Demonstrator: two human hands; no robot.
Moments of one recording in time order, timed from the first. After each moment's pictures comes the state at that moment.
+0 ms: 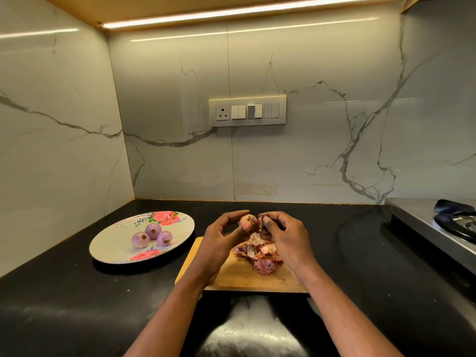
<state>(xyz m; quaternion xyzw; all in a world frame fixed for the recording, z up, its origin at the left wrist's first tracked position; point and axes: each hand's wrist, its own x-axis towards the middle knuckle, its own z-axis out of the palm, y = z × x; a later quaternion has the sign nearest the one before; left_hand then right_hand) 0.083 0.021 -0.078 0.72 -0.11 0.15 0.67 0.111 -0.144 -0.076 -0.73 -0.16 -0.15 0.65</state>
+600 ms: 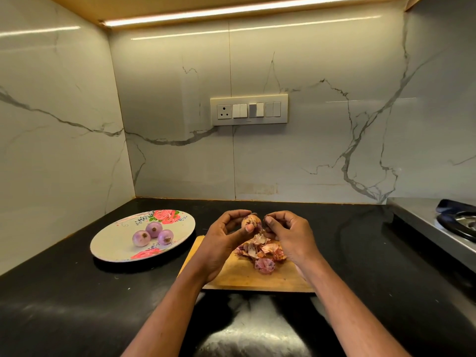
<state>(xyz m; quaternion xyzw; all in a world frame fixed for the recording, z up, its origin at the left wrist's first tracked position) 0.080 0.021 -0.073 0.67 -0.12 0.07 0.73 0.119 -0.150 -0.075 -0.71 -0.13 -0.11 0.69</state>
